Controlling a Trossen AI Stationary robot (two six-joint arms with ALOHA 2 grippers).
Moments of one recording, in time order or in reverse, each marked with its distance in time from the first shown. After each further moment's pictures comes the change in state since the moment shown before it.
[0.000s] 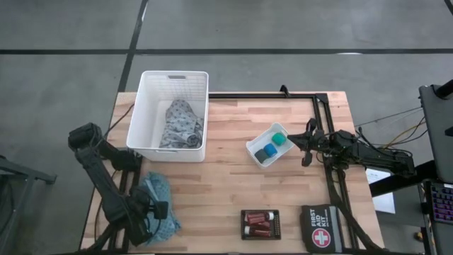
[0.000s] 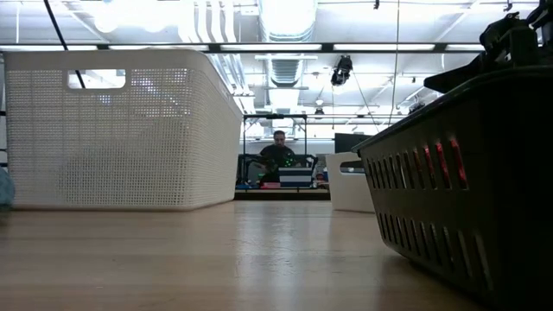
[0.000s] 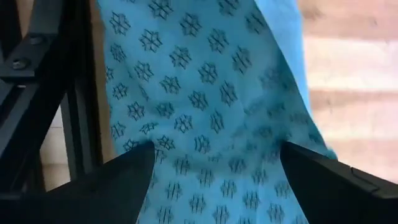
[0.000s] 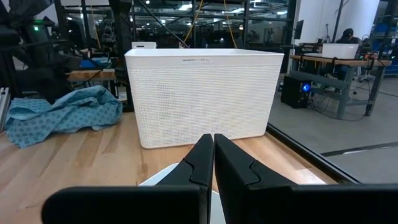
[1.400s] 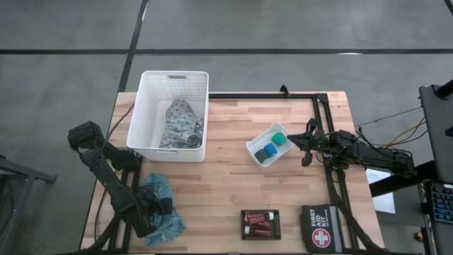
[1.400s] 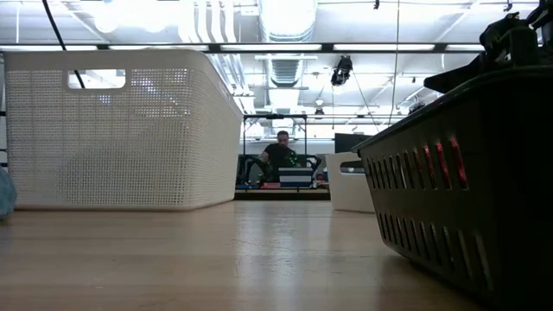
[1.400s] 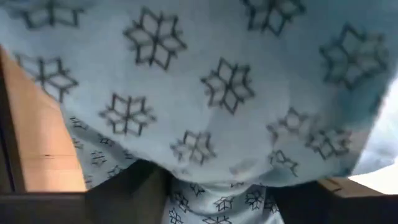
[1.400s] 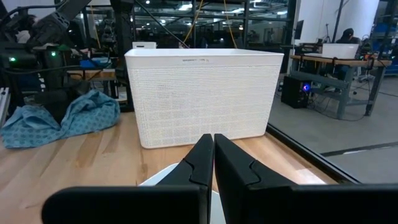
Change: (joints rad) left arm 0.009 -0.003 -0.294 0.384 -0.027 -0.070; right arm 0.000 0.000 0.000 0.000 0.000 0.000
